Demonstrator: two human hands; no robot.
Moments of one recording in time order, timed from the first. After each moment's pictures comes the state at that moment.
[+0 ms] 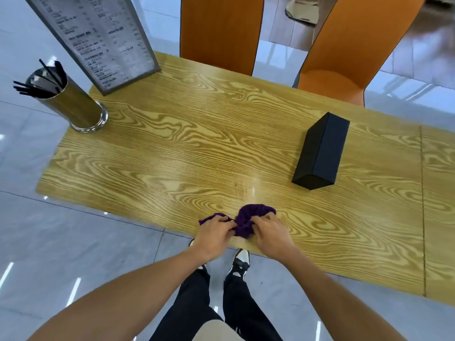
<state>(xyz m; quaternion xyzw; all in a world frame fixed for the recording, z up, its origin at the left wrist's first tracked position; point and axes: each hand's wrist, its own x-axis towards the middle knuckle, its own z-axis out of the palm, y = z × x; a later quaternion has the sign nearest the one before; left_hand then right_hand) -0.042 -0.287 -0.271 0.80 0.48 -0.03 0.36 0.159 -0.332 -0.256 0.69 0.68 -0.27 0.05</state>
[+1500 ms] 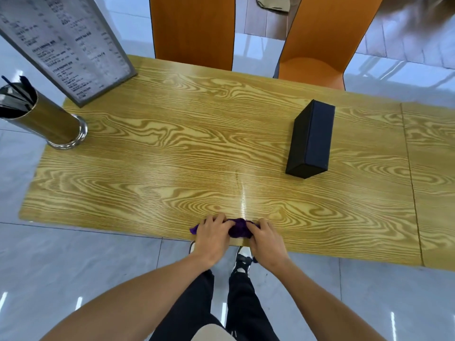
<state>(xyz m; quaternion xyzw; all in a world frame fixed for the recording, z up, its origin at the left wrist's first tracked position) -0.044 -0.284 -0.262 0.84 0.46 -0.10 0.25 0.121 -0.362 -0.261 0.75 0.59 -0.30 0.03</state>
